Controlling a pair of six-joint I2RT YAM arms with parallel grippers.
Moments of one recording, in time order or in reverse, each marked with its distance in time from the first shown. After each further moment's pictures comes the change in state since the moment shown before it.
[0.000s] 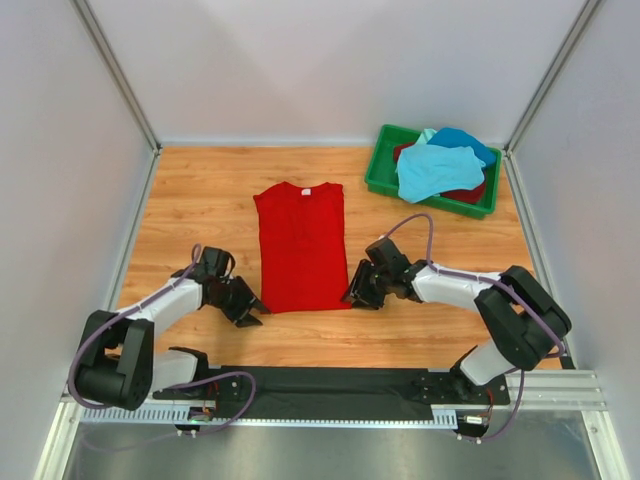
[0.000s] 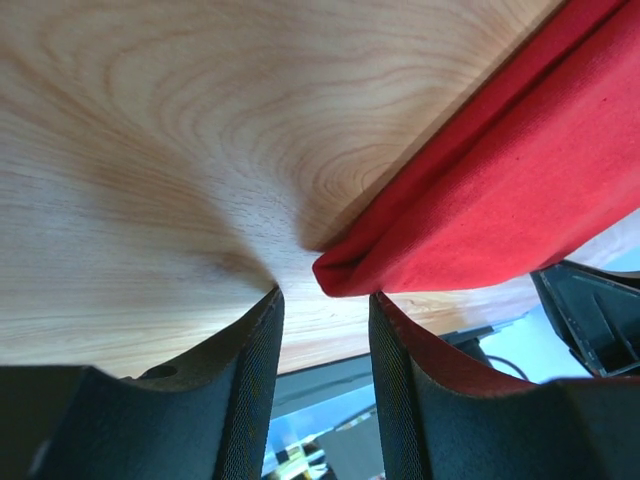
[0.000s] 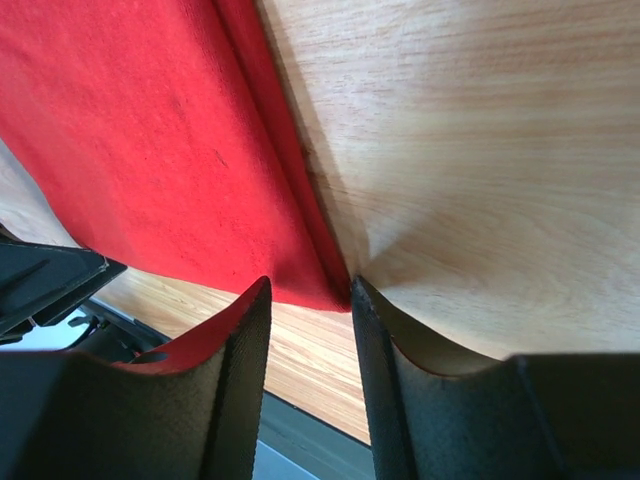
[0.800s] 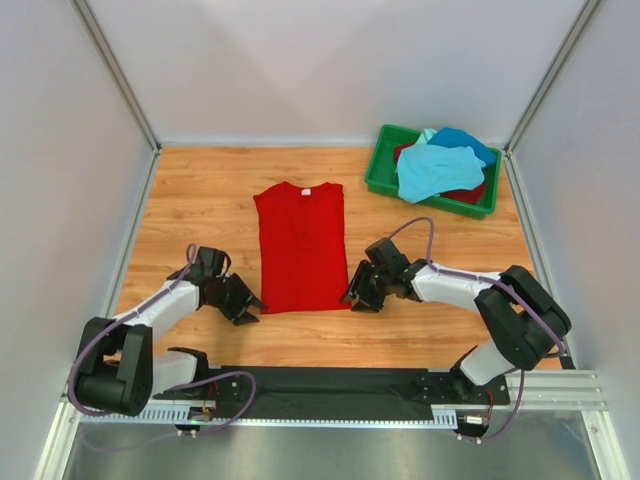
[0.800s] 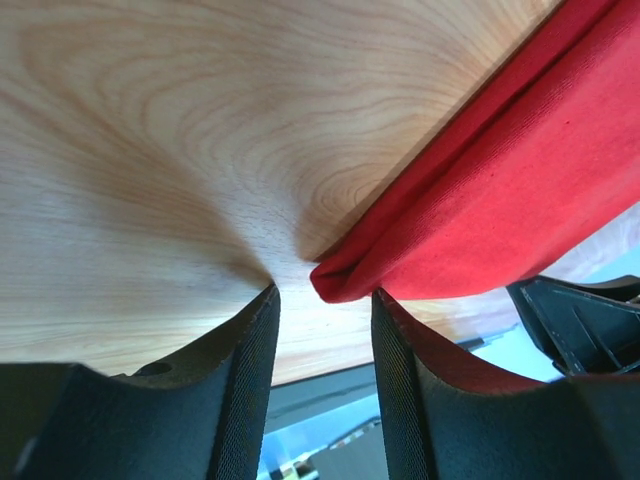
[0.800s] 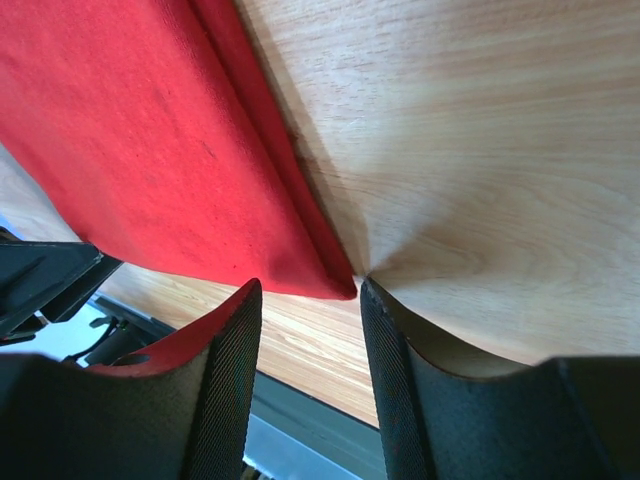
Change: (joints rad) left arm 0.040 -0.019 -0.005 0.015 0.003 0.005; right arm 0.003 -0.002 0.010 -0.043 -0.015 0.060
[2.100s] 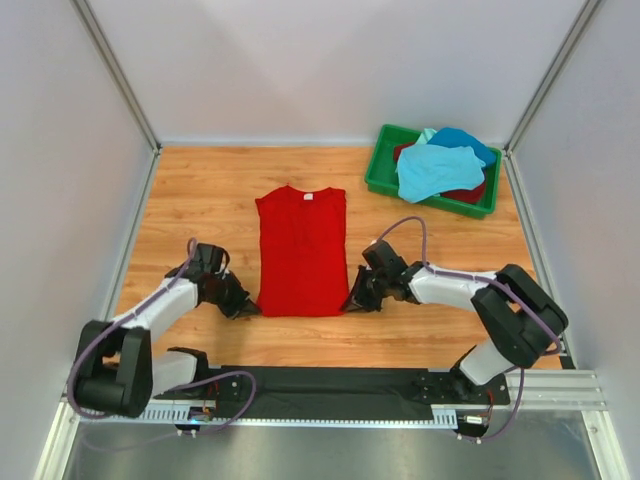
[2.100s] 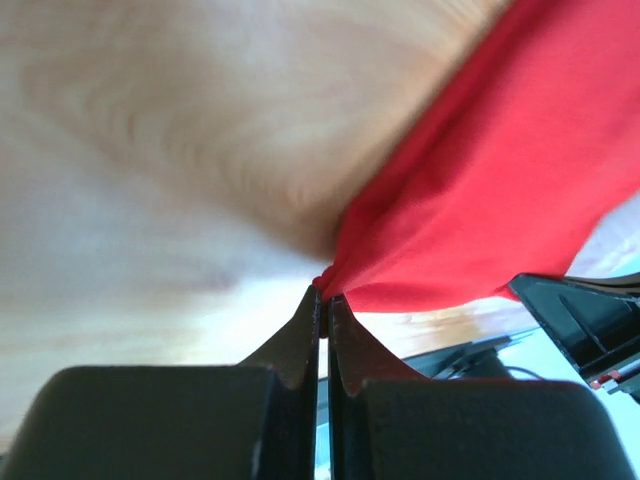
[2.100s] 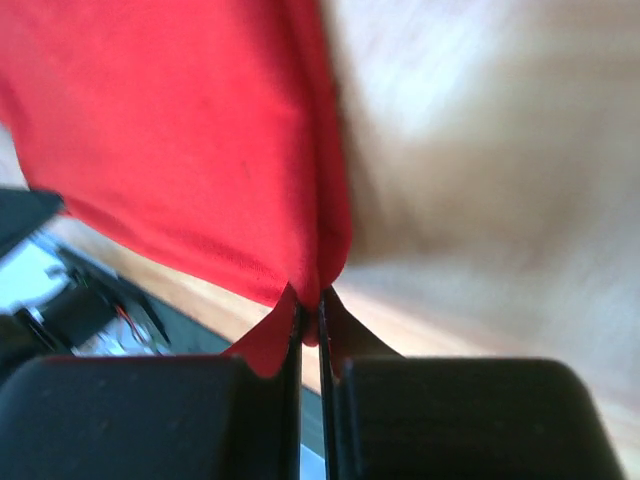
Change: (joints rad) left arm 0.011 0.002 0.032 -0.030 -0.027 0.093; right arm 0.016 0.030 -0.009 0.056 -0.055 -0.084
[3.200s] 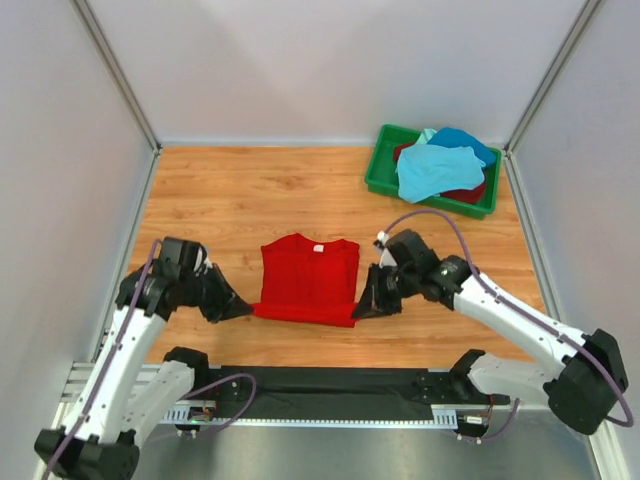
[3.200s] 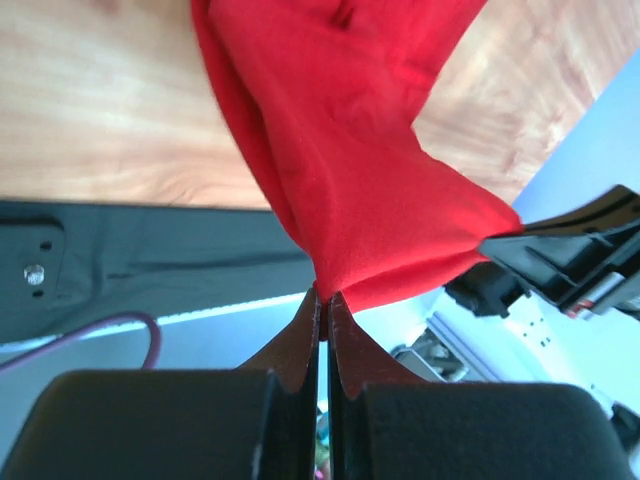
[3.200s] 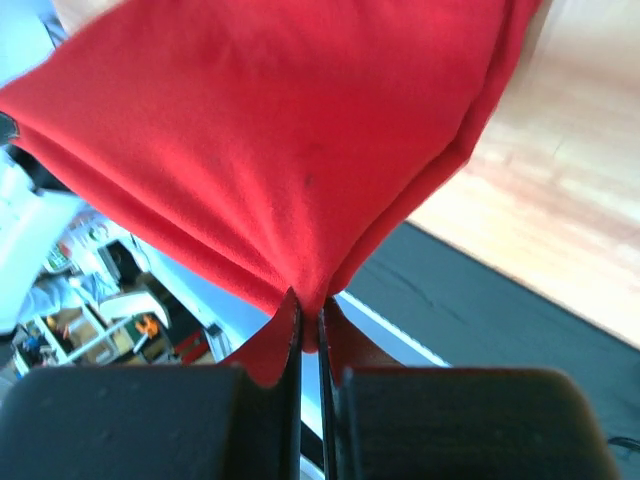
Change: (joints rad) left arm -0.054 -0.499 0.315 -0.668 0.085 -0.014; right arm 0.076 -0.465 0.098 -0.512 -0.164 -0.136
